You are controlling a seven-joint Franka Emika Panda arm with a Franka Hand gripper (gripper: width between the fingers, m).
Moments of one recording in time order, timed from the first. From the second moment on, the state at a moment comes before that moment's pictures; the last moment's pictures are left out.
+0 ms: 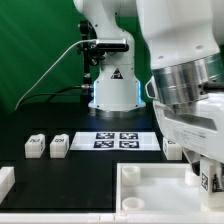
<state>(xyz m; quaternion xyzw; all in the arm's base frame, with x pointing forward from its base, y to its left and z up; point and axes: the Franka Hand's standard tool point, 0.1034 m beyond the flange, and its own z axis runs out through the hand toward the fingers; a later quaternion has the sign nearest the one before) 0.628 0.120 0.069 -0.88 0.46 0.00 0.11</state>
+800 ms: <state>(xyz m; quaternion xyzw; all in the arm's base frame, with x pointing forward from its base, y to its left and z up) 0.636 0.113 0.070 -0.99 0.08 -0.05 0.06</state>
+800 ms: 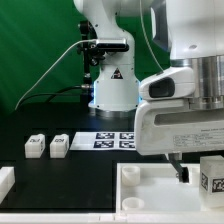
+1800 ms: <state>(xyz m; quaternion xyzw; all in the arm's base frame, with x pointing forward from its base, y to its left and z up) 0.630 0.103 0.066 -0.69 0.71 0.04 0.10</state>
